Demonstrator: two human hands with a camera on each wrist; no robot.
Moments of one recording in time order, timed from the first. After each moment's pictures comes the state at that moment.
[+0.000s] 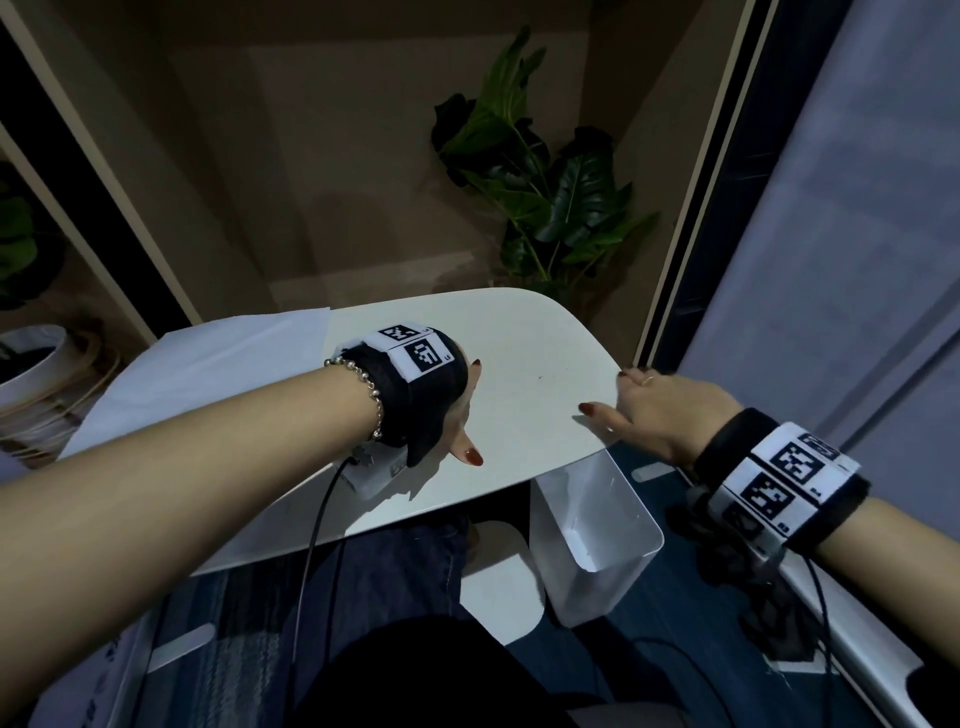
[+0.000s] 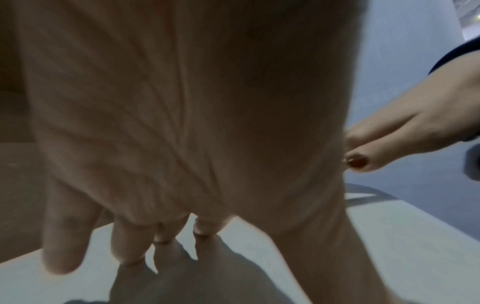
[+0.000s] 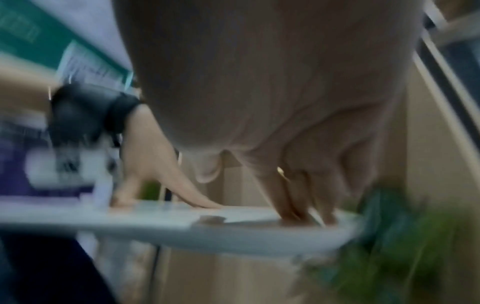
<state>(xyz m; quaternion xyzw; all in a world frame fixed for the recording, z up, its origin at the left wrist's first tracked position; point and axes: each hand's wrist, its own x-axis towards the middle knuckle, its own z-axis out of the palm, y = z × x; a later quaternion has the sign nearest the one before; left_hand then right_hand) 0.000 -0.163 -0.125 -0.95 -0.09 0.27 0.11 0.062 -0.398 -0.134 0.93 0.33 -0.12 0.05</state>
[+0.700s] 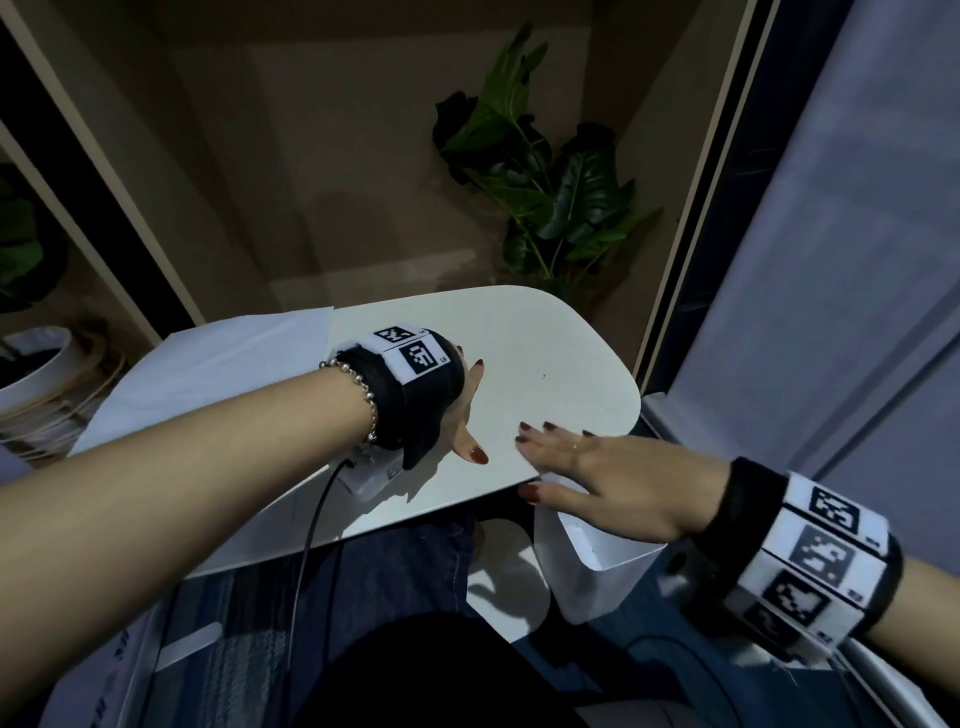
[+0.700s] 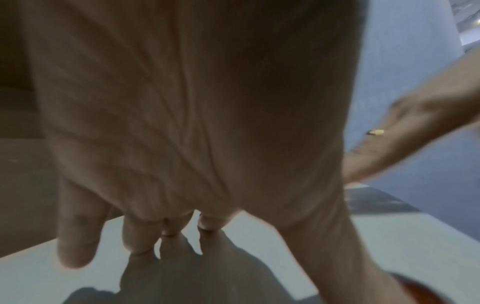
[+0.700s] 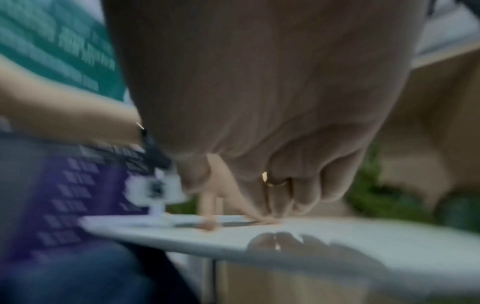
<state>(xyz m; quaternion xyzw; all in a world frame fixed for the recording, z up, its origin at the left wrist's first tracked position) -0.004 -0.153 -0.147 -0.96 -0.08 0.25 0.13 -0.009 -0.384 -0.120 0.83 0.51 -0.22 0.01</state>
